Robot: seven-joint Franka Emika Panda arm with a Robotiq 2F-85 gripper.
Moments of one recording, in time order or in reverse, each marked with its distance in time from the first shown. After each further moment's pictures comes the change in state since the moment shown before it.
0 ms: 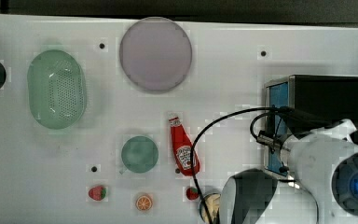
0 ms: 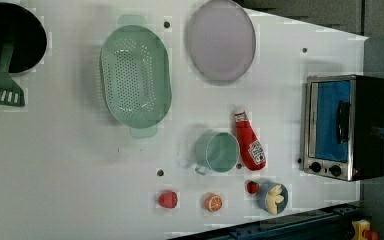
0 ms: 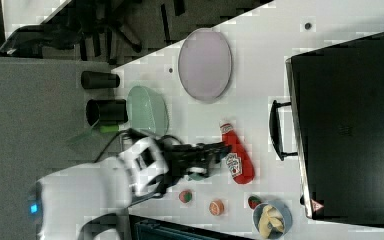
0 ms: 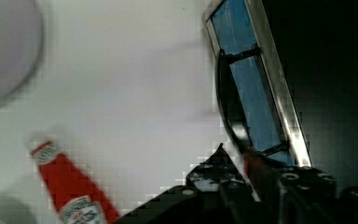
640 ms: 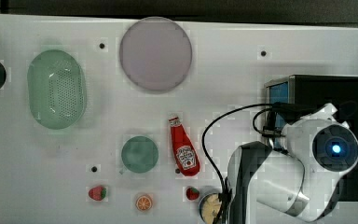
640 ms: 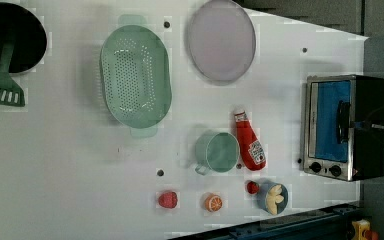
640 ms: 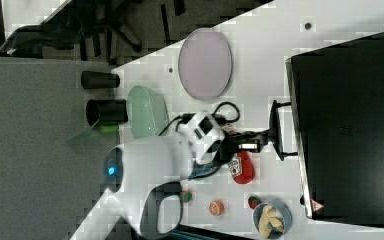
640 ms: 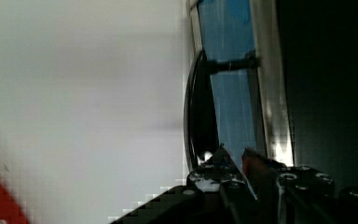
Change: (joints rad) arm -0.007 0.264 -0.066 -0.008 -0.004 0.233 -0.215
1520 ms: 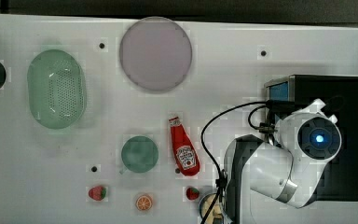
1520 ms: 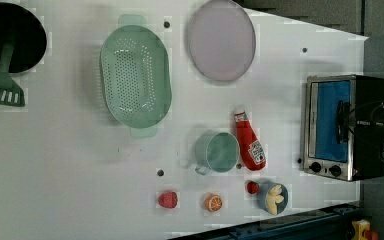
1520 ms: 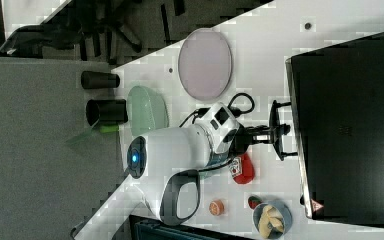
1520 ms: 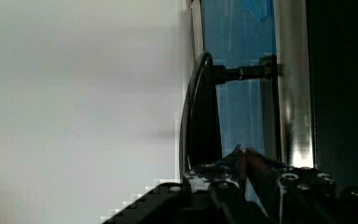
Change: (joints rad) arm -0.002 0.102 0.003 0.002 -0.006 0.110 -0.020
